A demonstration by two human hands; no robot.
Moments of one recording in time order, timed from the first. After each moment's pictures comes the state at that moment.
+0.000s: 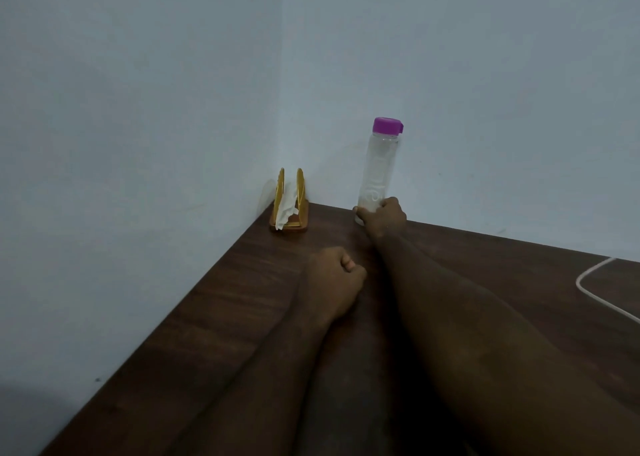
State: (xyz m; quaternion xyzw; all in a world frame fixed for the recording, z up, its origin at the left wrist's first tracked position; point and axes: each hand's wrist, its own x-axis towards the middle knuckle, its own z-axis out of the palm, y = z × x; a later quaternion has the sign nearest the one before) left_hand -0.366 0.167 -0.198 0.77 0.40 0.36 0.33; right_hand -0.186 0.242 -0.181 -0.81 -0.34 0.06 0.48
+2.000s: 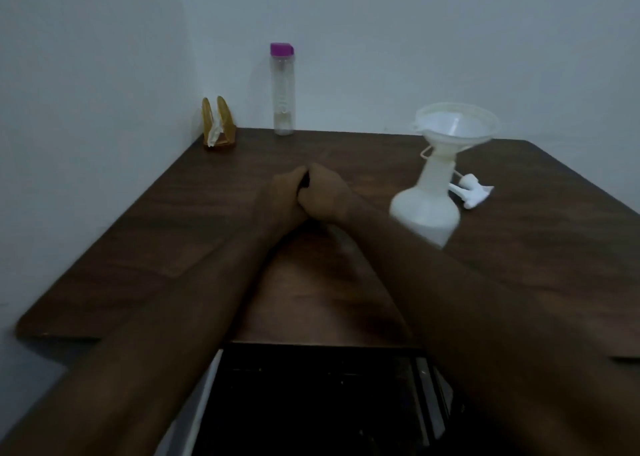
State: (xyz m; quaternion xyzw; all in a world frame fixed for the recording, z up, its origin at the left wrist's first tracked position) left_hand -0.379 0.000 -0.167 0.87 0.37 0.27 0.19; right_hand -0.302 -0.065 -0.138 -0.77 -0.54 0.12 0.31
